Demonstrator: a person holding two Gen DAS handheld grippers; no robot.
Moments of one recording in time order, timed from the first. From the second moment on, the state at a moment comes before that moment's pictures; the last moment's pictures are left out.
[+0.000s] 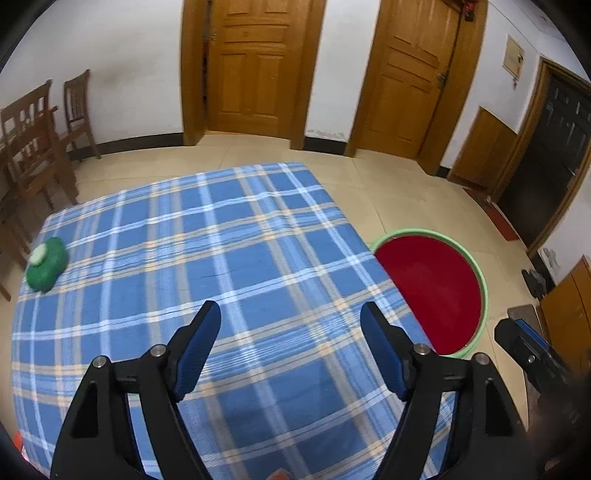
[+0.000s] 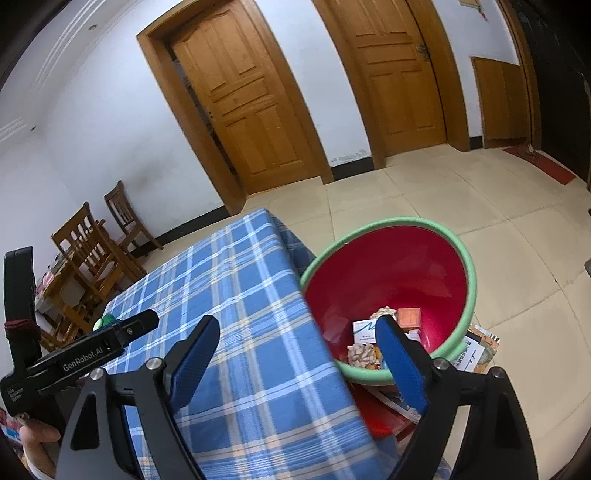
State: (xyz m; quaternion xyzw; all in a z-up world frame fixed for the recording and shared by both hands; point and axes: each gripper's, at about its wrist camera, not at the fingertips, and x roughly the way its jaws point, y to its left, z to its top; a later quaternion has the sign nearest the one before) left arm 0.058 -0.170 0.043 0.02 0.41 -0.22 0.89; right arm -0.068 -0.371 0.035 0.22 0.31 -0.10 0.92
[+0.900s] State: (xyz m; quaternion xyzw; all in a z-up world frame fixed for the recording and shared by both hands) left arm 0.019 -0.066 0.060 0.00 0.38 -0.08 0.92; right arm -0.067 -0.286 0.043 0.15 0.32 -0.04 0.94
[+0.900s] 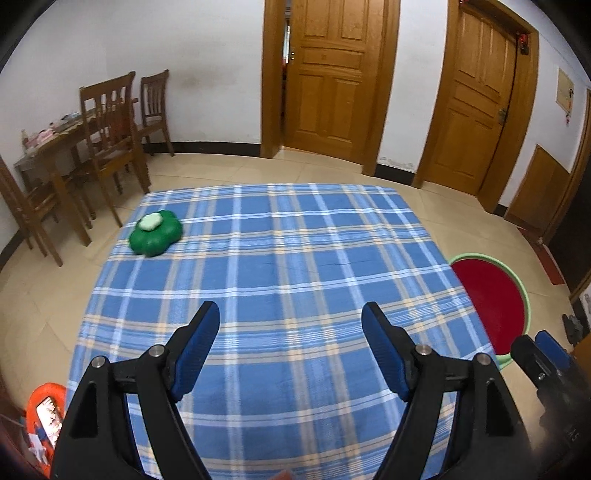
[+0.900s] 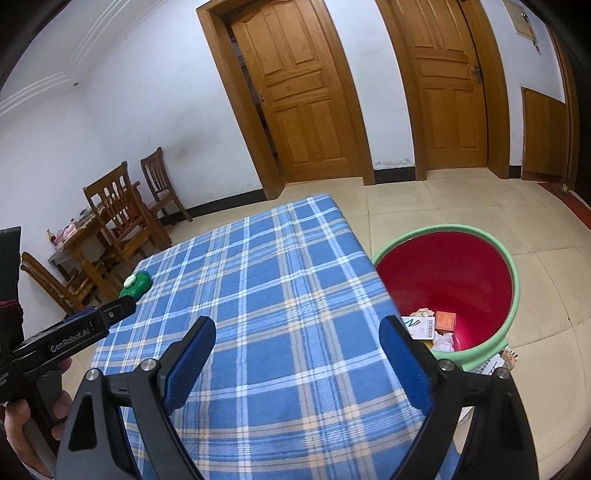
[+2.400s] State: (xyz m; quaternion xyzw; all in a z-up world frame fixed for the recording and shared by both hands) left arm 0.004 -0.039 0.055 -0.01 0.37 -0.06 0.93; right arm -0.068 -0.266 0.042 0.14 0.32 -0.02 0.94
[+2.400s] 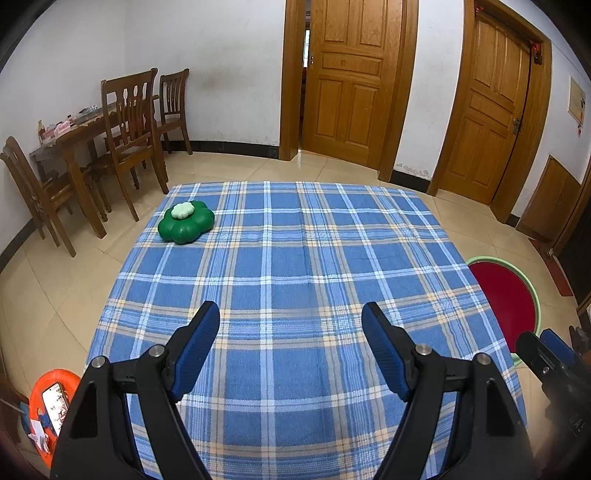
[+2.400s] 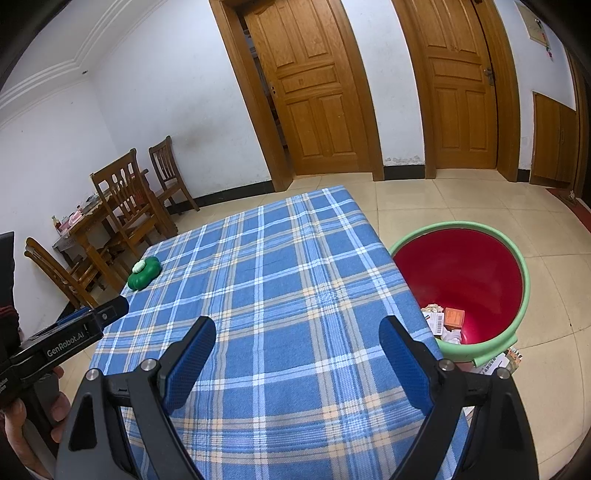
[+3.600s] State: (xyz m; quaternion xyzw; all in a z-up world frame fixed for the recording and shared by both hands) left arm 0.004 -0.037 0.053 -0.01 0.37 -0.06 0.93; right arm -0.068 -0.266 0.042 0.14 0.33 -0.02 0.93
